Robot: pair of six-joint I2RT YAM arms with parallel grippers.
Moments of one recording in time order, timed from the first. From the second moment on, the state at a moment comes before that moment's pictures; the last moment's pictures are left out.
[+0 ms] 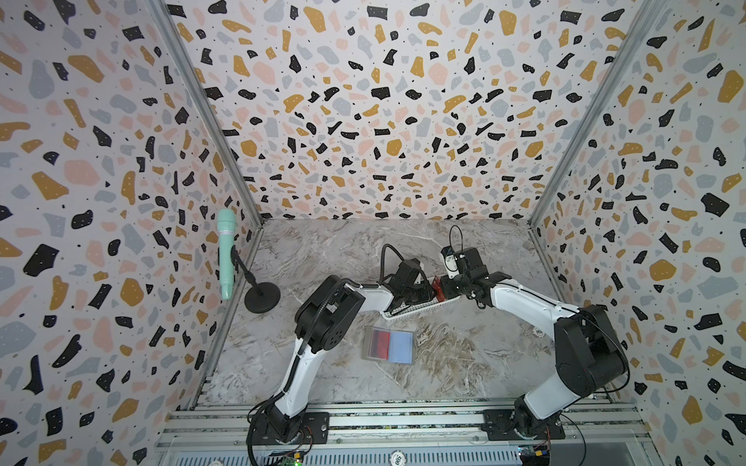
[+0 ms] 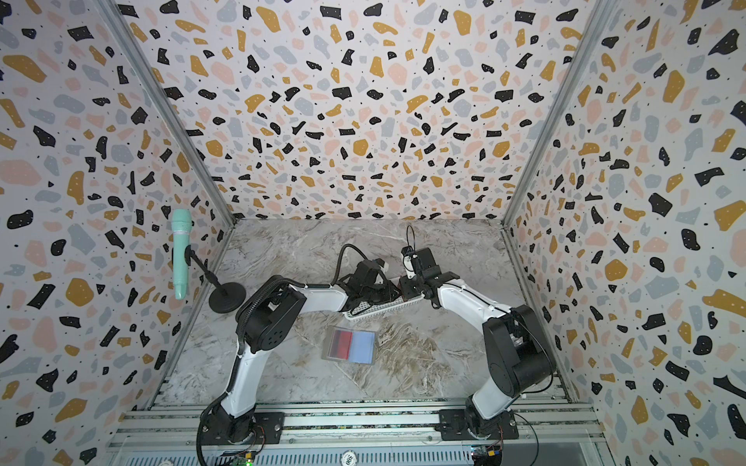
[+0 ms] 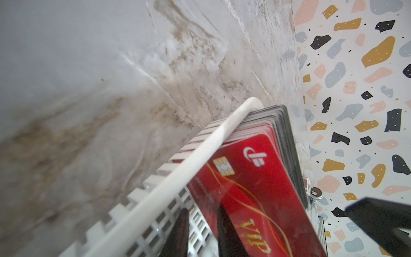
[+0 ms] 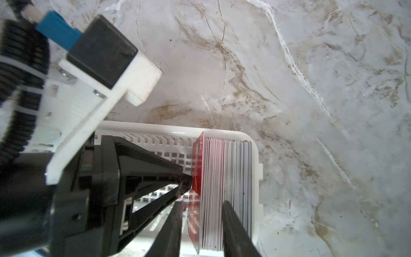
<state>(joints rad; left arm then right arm) -0.74 2.20 1.34 0.19 0.35 -0.79 0.45 1.59 1.02 -0.30 -0.01 0.03</state>
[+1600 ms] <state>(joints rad) -0.73 1.86 1.15 0.24 0.37 -0.75 0.42 1.38 0.93 -0.25 -0.14 0.20</state>
